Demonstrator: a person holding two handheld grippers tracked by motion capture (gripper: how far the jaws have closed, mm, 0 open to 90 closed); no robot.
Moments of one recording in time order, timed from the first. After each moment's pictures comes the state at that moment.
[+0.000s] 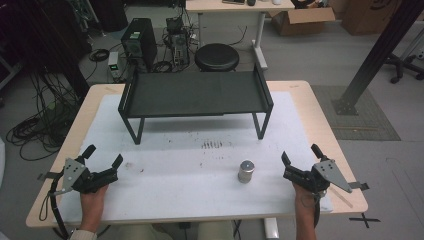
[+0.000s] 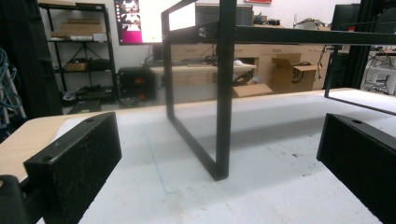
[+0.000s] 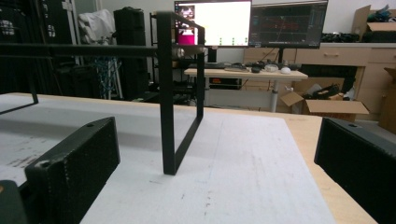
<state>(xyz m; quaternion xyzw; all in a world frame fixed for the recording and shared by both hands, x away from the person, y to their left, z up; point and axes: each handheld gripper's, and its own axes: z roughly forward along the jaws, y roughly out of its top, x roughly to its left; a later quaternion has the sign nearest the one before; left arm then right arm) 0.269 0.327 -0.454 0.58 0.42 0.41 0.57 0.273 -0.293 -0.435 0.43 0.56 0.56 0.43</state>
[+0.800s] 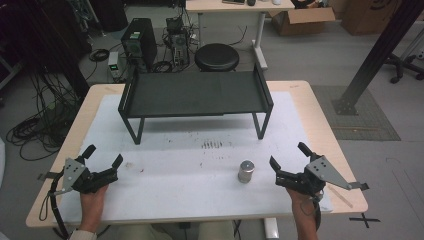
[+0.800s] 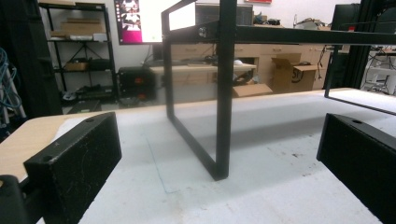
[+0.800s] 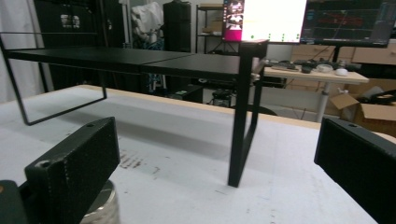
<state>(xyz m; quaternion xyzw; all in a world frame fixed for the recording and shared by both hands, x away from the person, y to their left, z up) 0.269 0.327 -0.454 0.58 0.42 0.41 0.57 0.255 -0.262 -0.398 0.38 0.62 0.58 0.36</state>
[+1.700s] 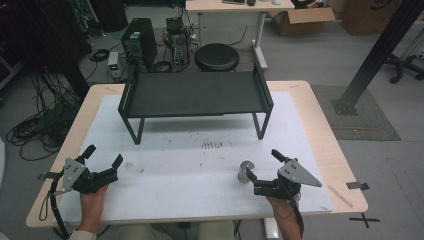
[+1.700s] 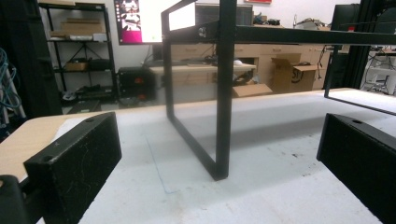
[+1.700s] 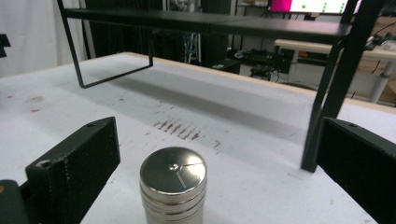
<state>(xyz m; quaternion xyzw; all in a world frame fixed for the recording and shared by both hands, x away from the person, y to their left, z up) 0.269 0.328 -0.454 0.58 0.42 0.41 0.57 0.256 -0.214 -0.416 0.35 0.69 0.56 0.30</state>
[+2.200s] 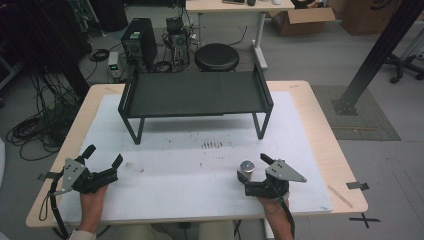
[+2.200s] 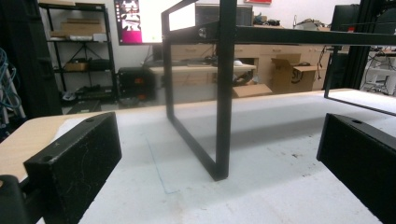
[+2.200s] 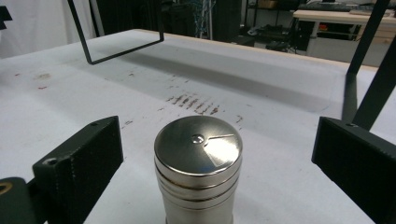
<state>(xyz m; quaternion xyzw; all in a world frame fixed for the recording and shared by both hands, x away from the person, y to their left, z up) 0.269 0.328 -0.454 0.58 0.42 0.41 0.57 0.268 -0.196 -0.440 0.36 0.71 0.55 0.26</state>
